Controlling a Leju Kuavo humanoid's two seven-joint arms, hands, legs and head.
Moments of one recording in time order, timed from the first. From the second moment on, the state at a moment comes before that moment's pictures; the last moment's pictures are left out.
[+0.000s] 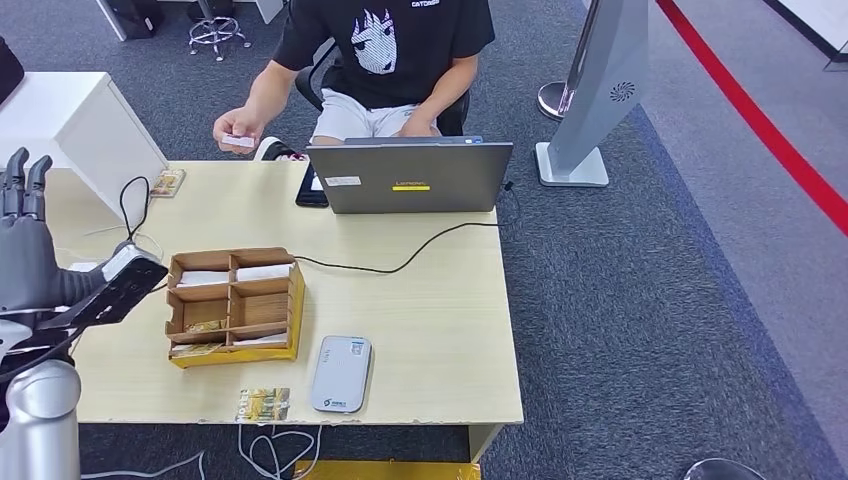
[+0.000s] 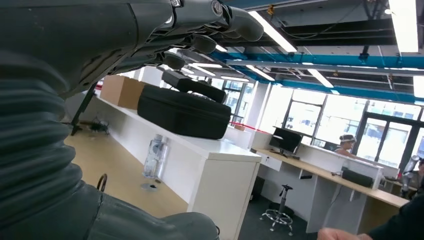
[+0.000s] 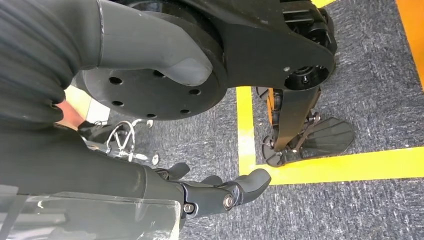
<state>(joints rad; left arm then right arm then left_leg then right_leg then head) -0.35 0.08 0.17 -1.61 -1.03 0.16 -0.21 -0.04 0.07 0.16 -0.18 -0.27 -0.08 0.03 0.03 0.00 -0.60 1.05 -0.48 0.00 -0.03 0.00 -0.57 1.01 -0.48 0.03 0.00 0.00</state>
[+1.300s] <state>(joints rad) -0.73 0.49 -0.42 -1.07 -1.53 0.29 0.18 -0.05 0.07 0.24 -0.17 -0.18 -0.08 0.06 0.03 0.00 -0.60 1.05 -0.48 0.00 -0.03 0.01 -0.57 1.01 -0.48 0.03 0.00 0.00</state>
